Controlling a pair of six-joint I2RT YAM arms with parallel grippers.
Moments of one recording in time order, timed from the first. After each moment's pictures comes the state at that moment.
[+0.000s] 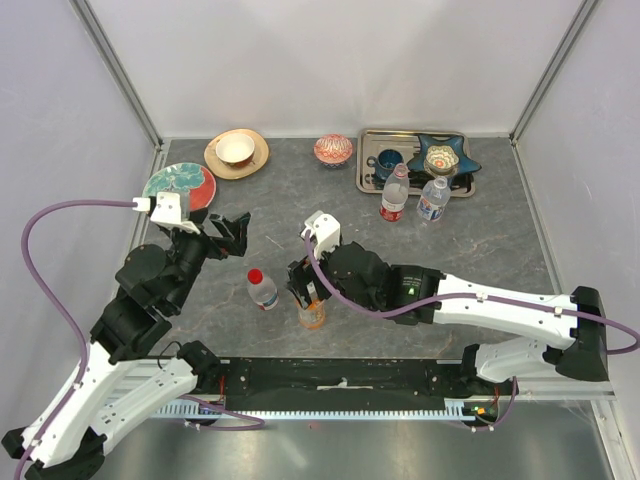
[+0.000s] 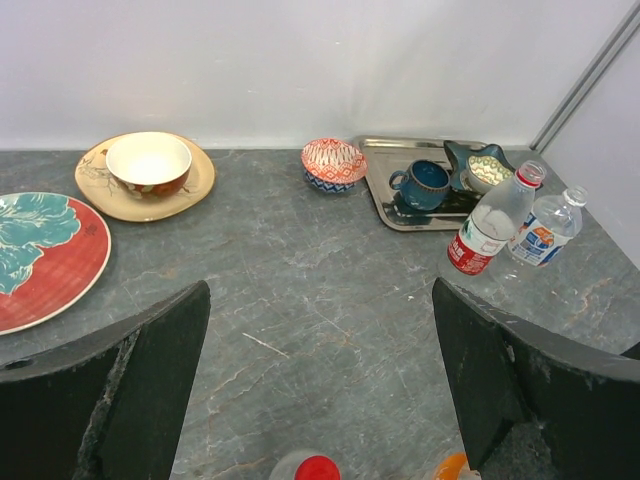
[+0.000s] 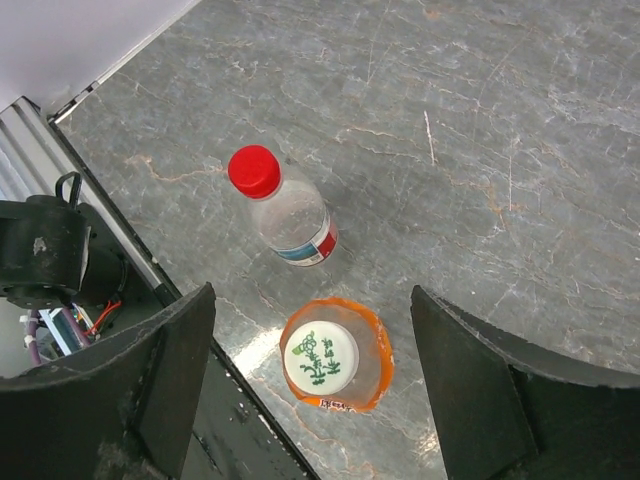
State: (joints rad) left arm -0.68 0.57 0.95 -0.37 -0.42 -0.20; right arm 1.26 1.30 1.16 -0.26 0.35 0.32
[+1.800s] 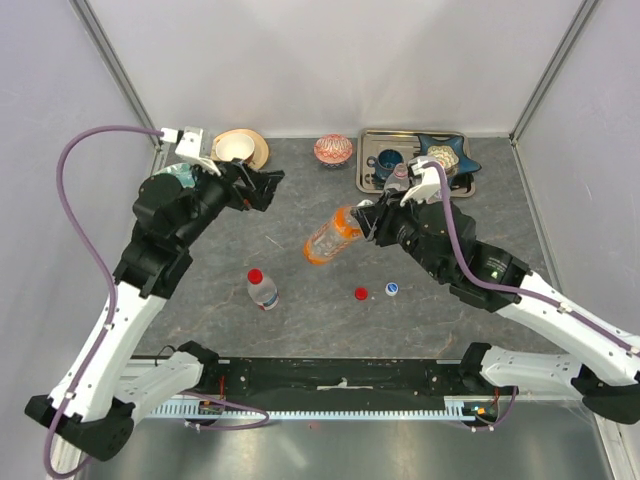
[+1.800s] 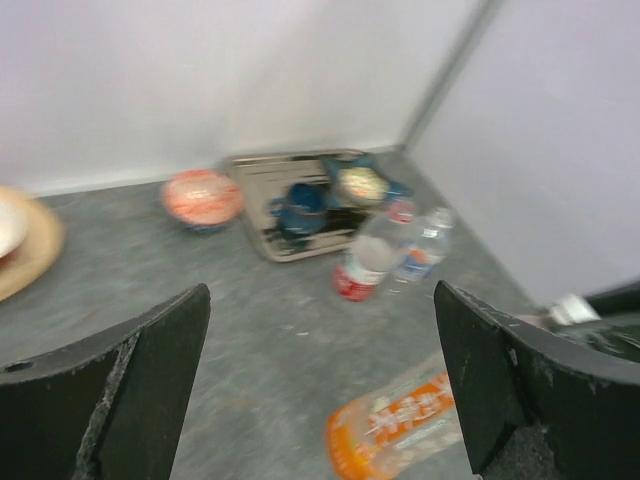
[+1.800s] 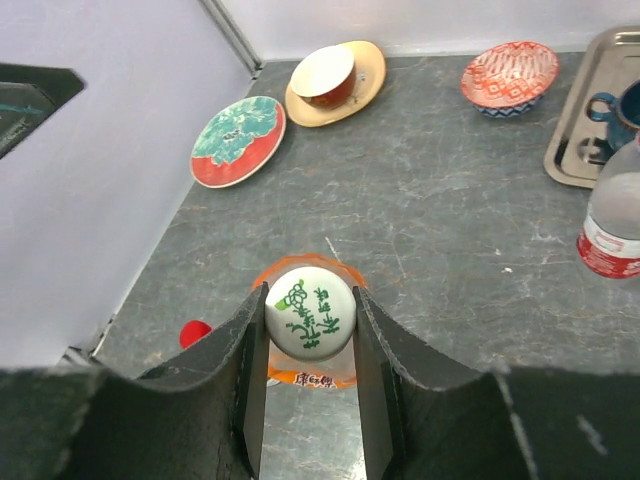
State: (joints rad) left arm -0.49 0.91 1.19 -0.28 -0.03 -0.28; right arm 1.00 1.04 1.21 -0.35 0.45 0.52
